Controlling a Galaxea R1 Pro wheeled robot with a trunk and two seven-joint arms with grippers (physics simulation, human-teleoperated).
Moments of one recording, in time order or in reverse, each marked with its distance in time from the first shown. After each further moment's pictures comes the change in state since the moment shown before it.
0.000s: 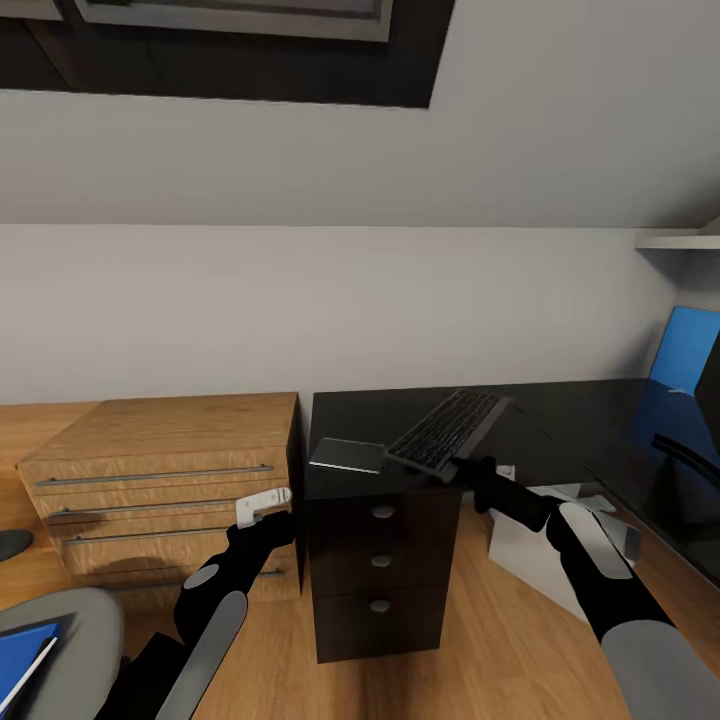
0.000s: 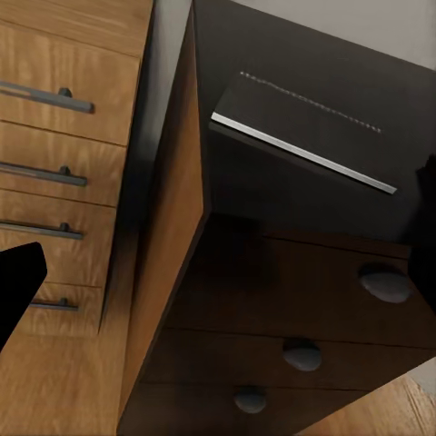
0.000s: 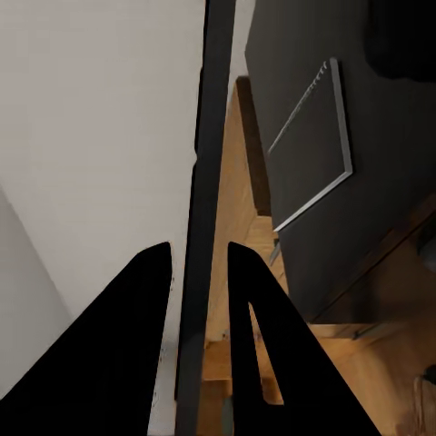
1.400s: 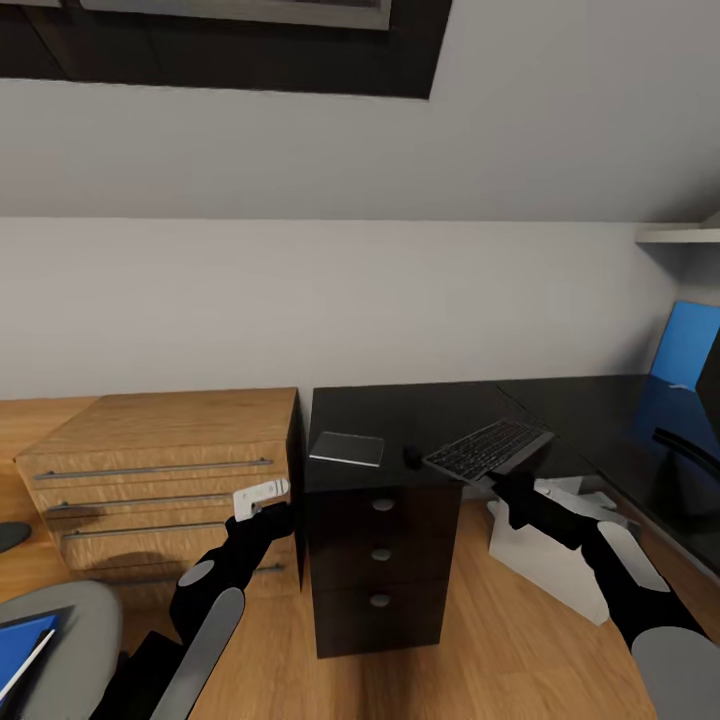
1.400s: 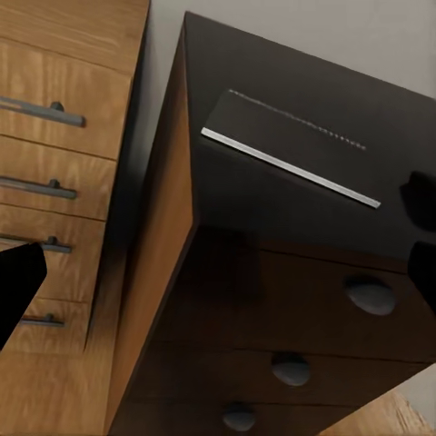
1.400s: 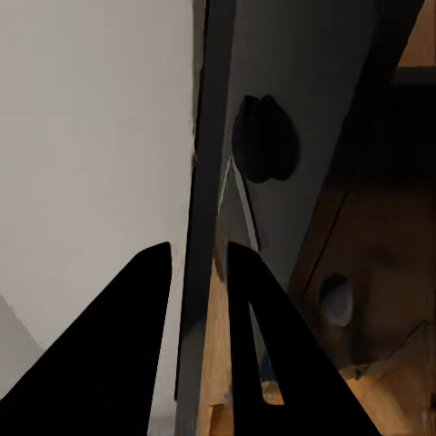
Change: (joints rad) left arm 0.000 -0.002 0.003 -0.053 0.004 -0.004 0.002; right arm 0.000 -0.062 -0.132 0.145 -0.027 -0.005 -0.006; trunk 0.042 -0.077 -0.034
